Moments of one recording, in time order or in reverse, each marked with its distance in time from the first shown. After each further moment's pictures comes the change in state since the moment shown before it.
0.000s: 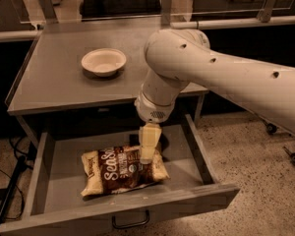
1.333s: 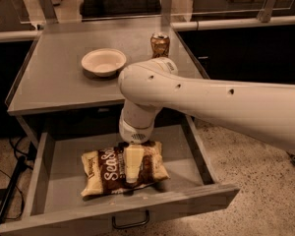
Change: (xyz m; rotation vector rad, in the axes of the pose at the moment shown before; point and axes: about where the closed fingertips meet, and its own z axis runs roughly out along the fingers) arm -0.024 0.020 0.072 -0.049 0.038 -0.048
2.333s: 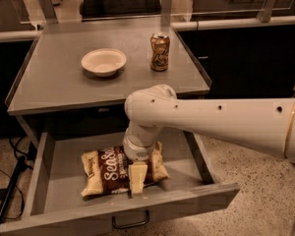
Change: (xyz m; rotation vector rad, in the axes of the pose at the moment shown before) arm 0.021 0.015 0.070 -0.069 -0.020 -0.038
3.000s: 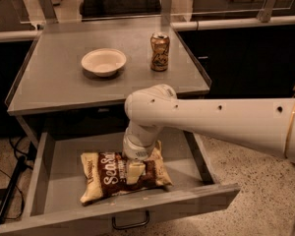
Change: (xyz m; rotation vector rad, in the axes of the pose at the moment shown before) arm 0.000 0.000 0.000 0.000 0.000 0.000
